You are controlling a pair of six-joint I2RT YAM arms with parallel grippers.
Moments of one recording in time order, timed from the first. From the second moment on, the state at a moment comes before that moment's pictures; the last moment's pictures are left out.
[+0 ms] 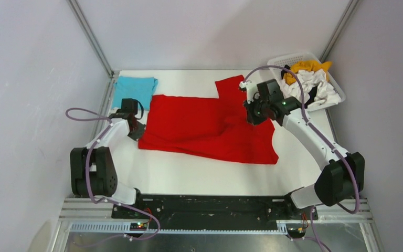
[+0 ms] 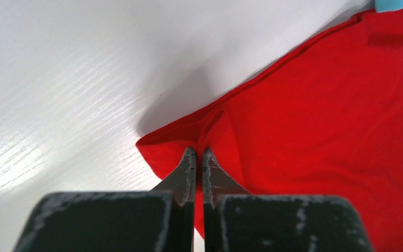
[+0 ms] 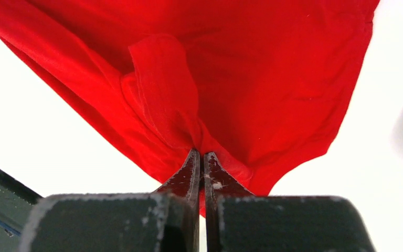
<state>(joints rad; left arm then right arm) 0.02 1.45 0.92 -0.62 -0.27 -0.98 0.42 1.43 1.27 -0.72 -0.16 -0.14</state>
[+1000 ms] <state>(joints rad) 0.03 1.71 1.12 -0.61 -0.27 -0.96 0.31 1.65 1.42 -0.68 -0.20 -0.24</state>
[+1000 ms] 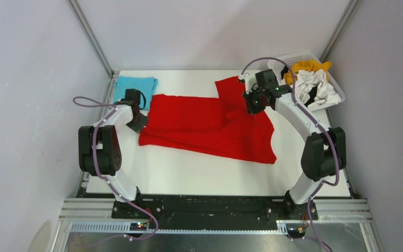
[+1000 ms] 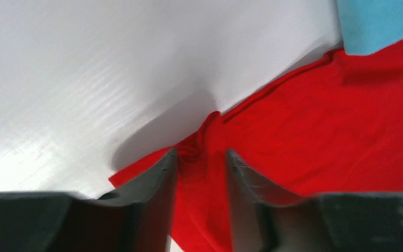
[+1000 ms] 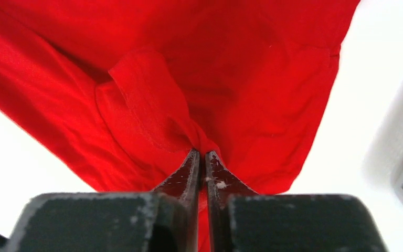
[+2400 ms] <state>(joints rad) -0.15 1.79 1.15 -0.61 -0.17 -0.73 0.35 1.98 1.37 -0.25 -0.03 0.29</state>
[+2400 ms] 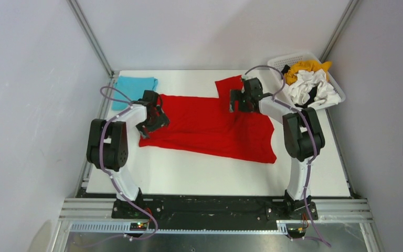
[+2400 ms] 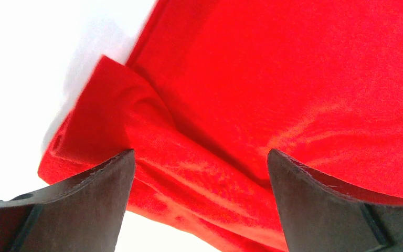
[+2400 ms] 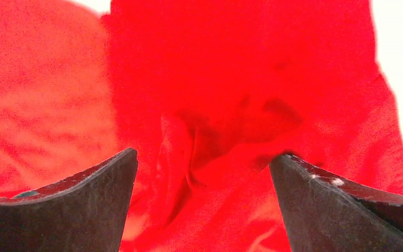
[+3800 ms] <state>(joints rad) -0.09 1.55 1.06 -0.59 -0.14 -0.68 0.35 1.94 1.33 -0.20 -0.16 0.31</state>
